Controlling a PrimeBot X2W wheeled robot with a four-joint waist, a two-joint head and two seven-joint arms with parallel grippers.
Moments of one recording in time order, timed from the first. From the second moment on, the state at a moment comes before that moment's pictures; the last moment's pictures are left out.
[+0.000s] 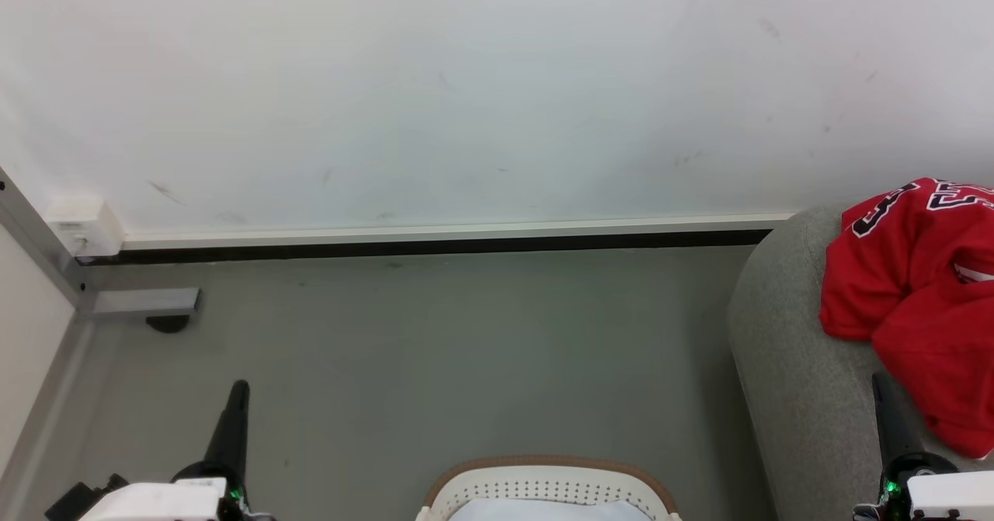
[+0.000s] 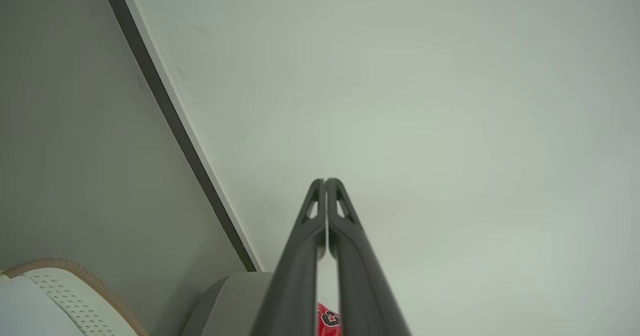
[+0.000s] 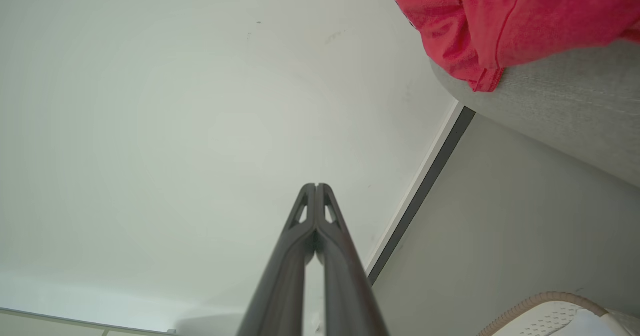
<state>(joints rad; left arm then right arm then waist) -0.09 0.05 0.11 0.20 -1.42 -0.10 0.06 -0.10 -0.15 0.07 0.24 1.56 0.13 -0.05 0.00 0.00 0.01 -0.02</state>
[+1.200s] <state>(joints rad) -0.11 0.05 0.11 0.21 -1.61 -0.10 0.11 -0.11 -0.17 0.06 0.24 1.75 0.13 -0.02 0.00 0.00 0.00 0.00</state>
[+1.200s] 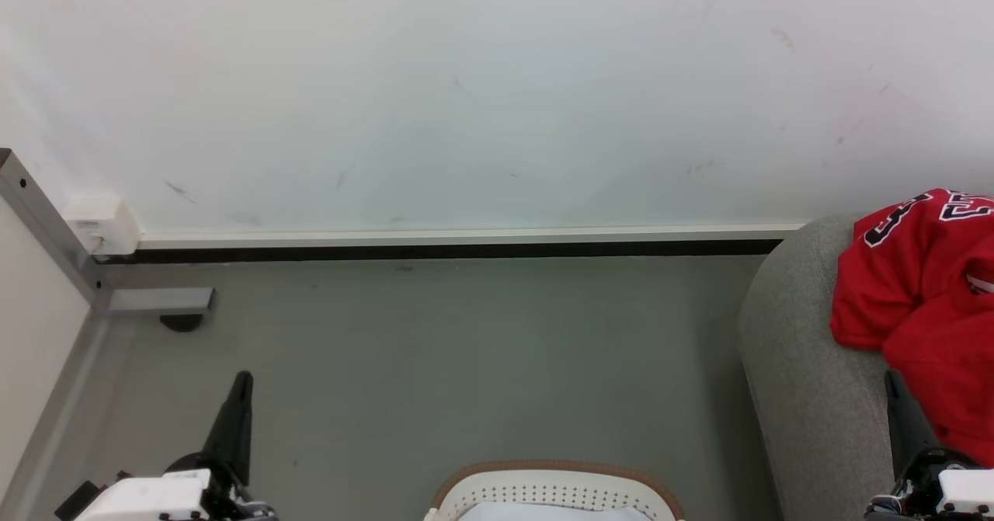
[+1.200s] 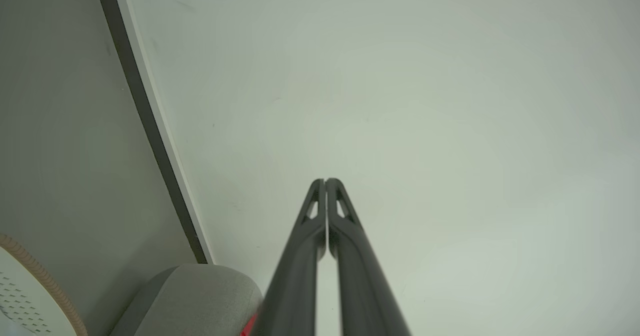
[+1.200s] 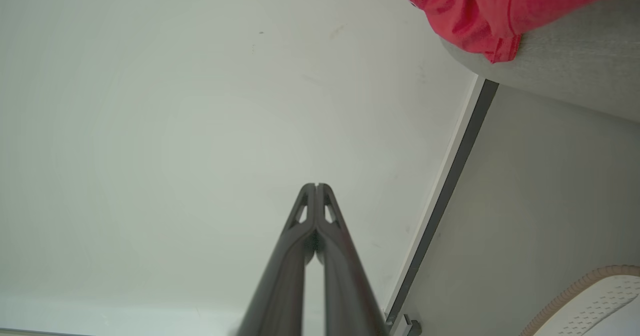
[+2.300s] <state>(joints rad) -0.11 0.05 0.11 0.21 -1.61 -0.10 0.11 -0.11 -0.18 0.06 0.23 1.76 0.13 -0.02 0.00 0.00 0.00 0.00</state>
